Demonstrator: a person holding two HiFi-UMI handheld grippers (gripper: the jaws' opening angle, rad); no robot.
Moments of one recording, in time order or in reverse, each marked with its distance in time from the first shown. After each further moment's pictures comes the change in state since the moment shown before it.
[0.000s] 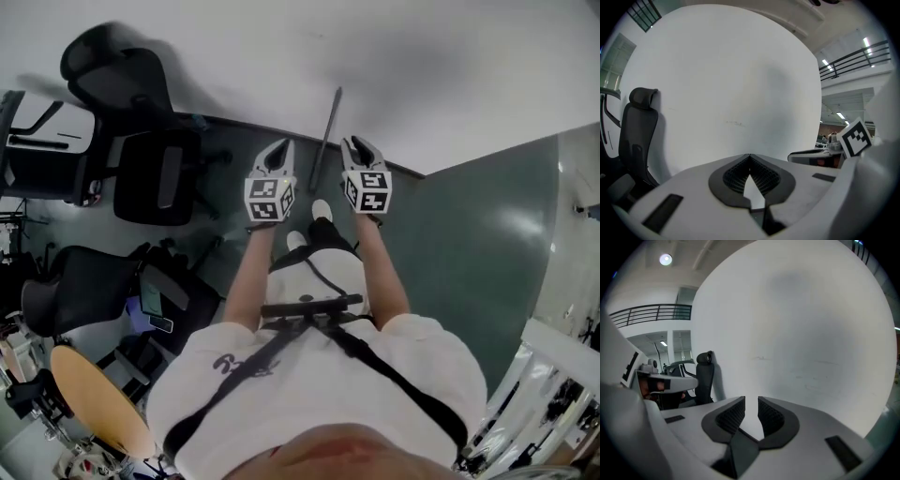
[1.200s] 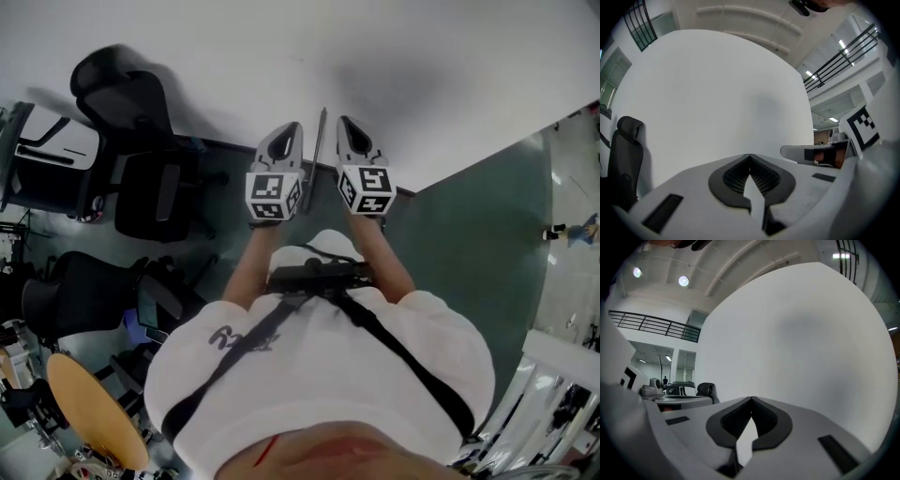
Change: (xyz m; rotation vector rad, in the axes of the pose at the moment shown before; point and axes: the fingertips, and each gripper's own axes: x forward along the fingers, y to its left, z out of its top) left arm -0.001 -0.083 0.151 0.111 -0.260 -0.044; right arm -0.066 0.001 0.180 -0.036 -0.352 0.033
